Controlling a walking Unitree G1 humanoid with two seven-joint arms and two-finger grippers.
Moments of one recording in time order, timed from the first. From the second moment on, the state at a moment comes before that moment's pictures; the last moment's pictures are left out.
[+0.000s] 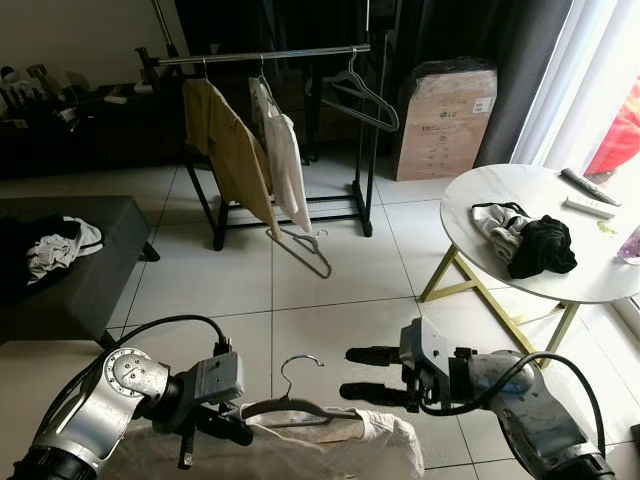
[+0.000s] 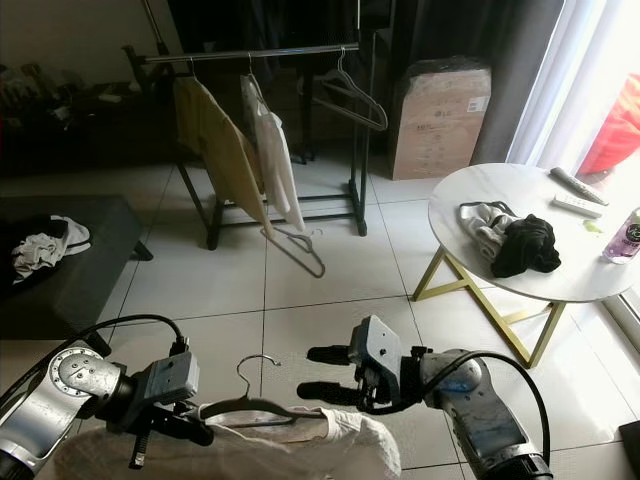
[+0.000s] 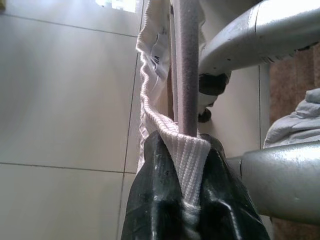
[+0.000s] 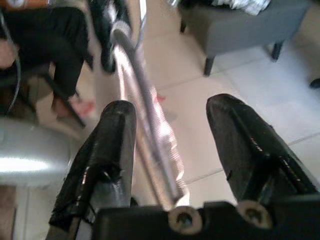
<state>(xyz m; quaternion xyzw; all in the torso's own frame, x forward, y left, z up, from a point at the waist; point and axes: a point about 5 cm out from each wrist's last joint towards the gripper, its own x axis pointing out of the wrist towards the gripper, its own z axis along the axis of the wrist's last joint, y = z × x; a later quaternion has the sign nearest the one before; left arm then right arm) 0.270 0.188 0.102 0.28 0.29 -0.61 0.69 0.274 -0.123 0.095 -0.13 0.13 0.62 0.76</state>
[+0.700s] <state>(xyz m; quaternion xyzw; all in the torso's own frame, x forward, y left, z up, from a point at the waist) 0.270 0.173 0.106 0.29 0.27 -0.63 0.67 0.279 -0.108 0.082 -0.08 0.17 0.63 0.75</state>
